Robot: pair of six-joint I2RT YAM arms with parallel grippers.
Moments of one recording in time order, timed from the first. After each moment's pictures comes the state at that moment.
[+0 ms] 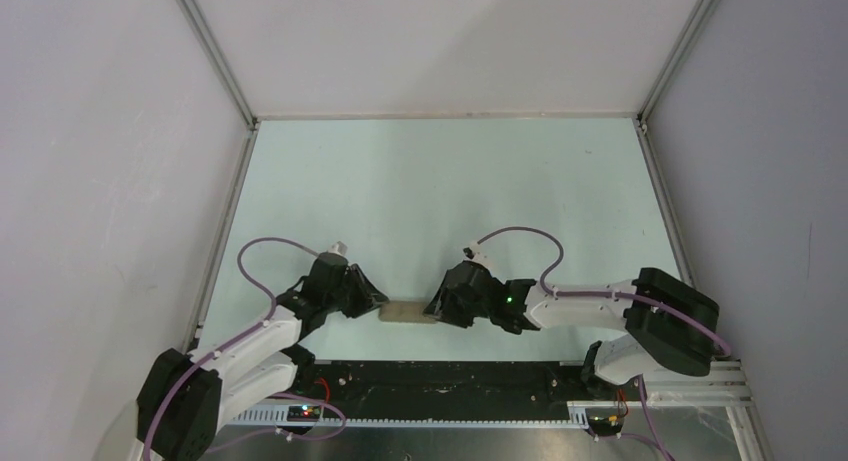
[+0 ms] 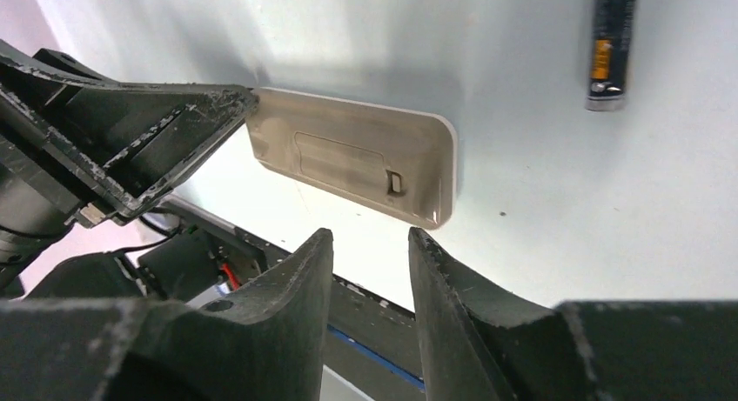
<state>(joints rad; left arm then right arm) -0.48 0.94 0.24 -0.14 0.15 -0.97 1.13 1.46 0.65 0.03 0.07 1.35</state>
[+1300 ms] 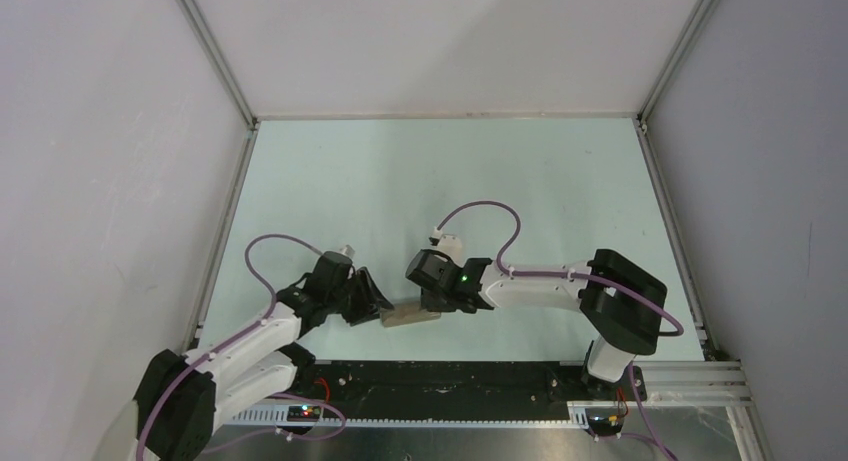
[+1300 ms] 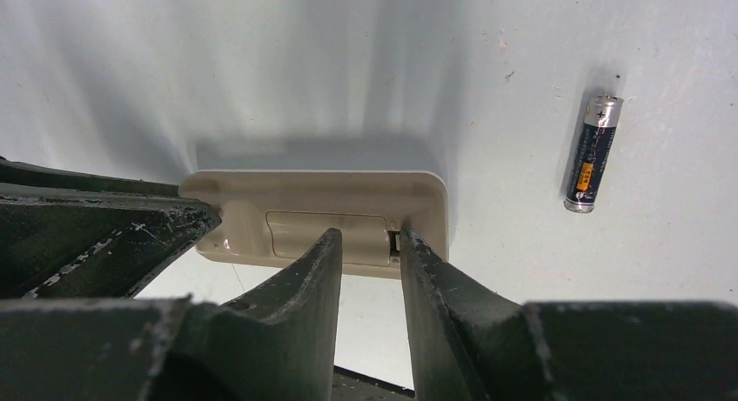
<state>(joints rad) -0.52 0.93 0.29 -0.30 0.21 -0.93 1.15 1.69 1.04 -0.40 0.27 1.07</state>
